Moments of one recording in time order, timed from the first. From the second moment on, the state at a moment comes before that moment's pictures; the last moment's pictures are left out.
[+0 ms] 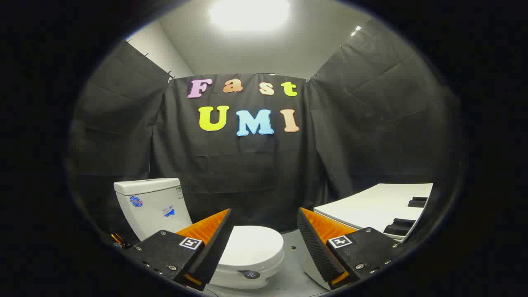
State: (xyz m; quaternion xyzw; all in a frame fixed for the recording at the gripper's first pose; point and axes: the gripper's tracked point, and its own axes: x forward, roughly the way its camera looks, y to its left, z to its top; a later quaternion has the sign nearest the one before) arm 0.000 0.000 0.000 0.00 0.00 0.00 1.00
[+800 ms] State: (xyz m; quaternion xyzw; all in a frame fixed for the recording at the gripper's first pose) arm -0.001 -0.002 -0.011 0.00 0.01 0.00 1.00
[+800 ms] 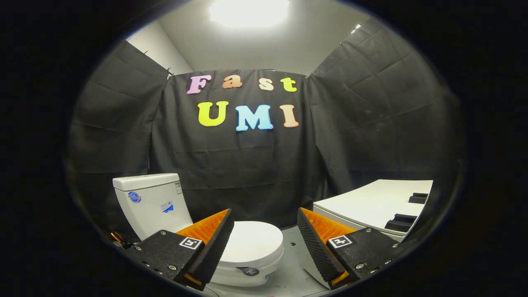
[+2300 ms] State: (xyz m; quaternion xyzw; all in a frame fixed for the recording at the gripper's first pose) arm 0.007 0.002 -0.150 0.24 0.22 0.01 0.94
